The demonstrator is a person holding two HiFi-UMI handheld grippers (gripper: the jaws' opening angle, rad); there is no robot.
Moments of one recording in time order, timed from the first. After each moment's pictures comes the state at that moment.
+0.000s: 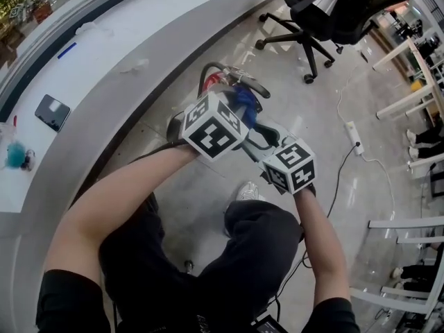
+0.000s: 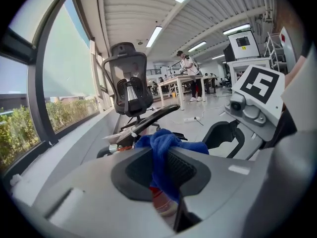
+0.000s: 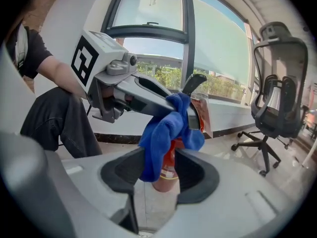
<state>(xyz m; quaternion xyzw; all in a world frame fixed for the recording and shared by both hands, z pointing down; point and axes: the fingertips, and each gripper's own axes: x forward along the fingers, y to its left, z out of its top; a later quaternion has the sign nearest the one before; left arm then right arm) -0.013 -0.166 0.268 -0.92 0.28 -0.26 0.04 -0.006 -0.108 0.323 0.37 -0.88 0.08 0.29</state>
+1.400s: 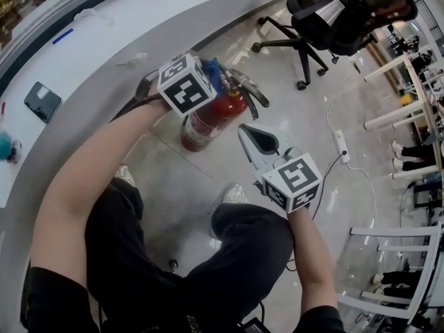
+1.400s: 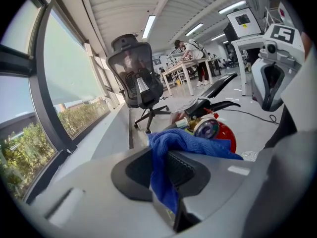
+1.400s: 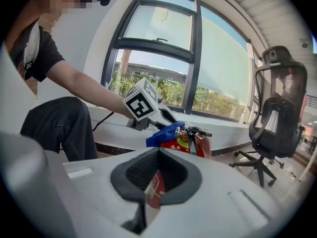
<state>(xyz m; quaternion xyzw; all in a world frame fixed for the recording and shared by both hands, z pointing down) -0.086 -0.259 0.278 -0.89 0.31 -0.33 0.10 -0.039 -0.103 0.257 0.38 -0.89 0.00 0.24</state>
